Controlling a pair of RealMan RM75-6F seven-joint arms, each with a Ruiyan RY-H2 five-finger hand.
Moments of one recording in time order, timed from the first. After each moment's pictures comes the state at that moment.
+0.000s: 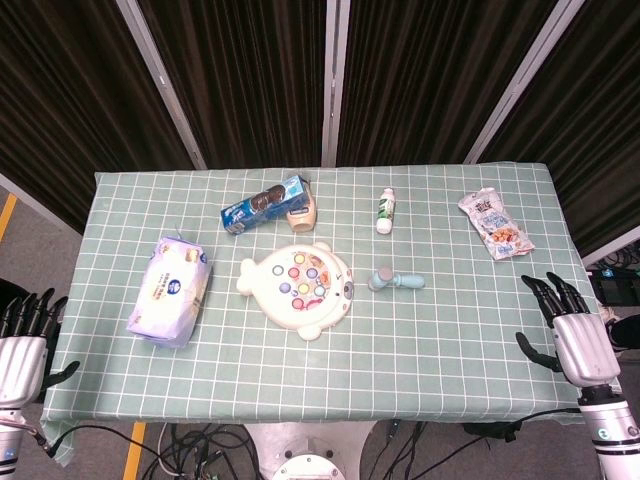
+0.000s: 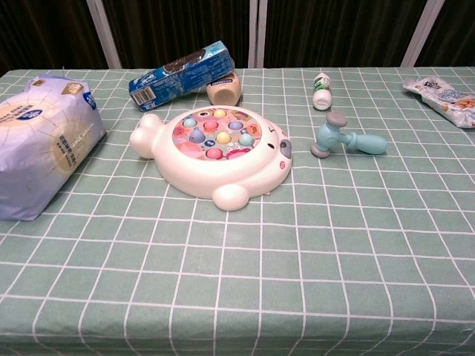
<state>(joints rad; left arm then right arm) -0.02 -1.18 -0.03 -1.56 1.52 1.56 0.18 0.16 -1.04 0.06 -1.68 -1.57 1.44 0.09</state>
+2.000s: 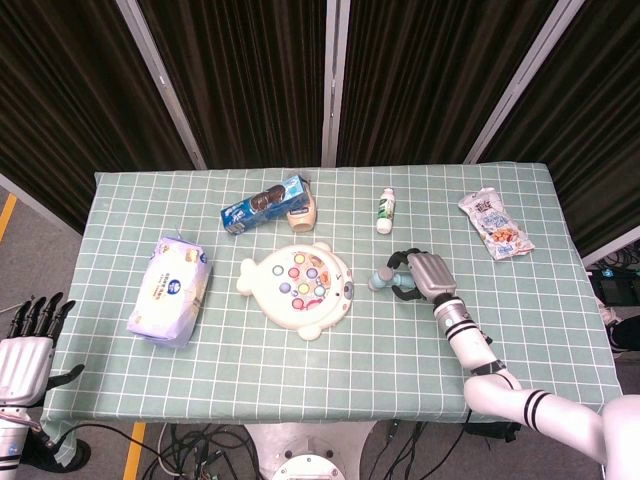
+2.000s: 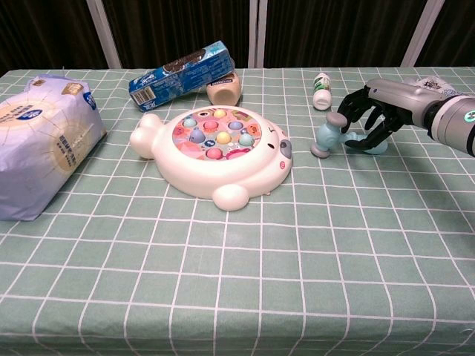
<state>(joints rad) -0.04 -1.21 -0.02 -1.49 1.51 1.50 0.11 0.71 -1.59 0.24 -1.25 -1.07 0.81 -0.03</state>
